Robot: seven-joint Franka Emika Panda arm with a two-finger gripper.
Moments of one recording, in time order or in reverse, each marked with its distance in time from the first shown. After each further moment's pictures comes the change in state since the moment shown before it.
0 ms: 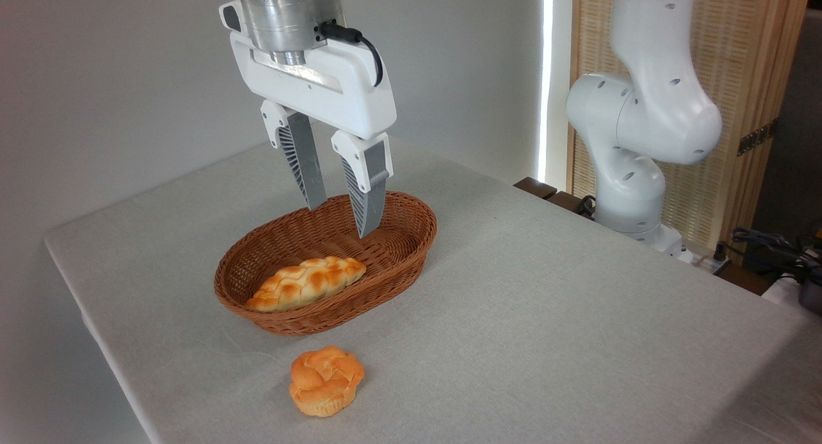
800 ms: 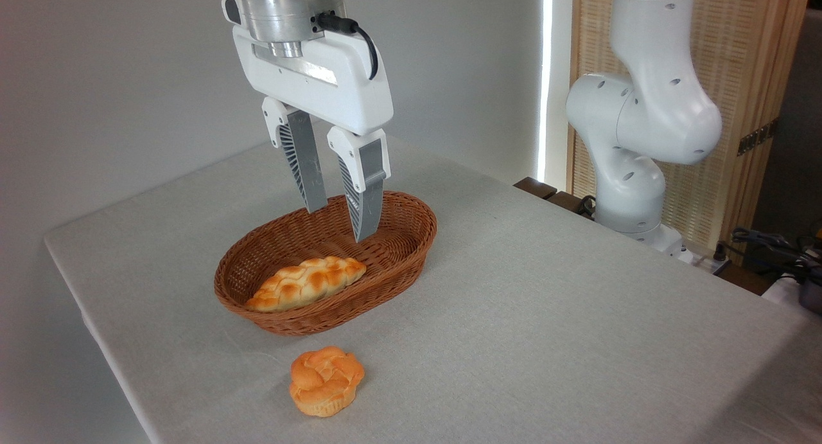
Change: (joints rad) arm 0.002 0.000 0.003 0.012 0.036 0.024 0.071
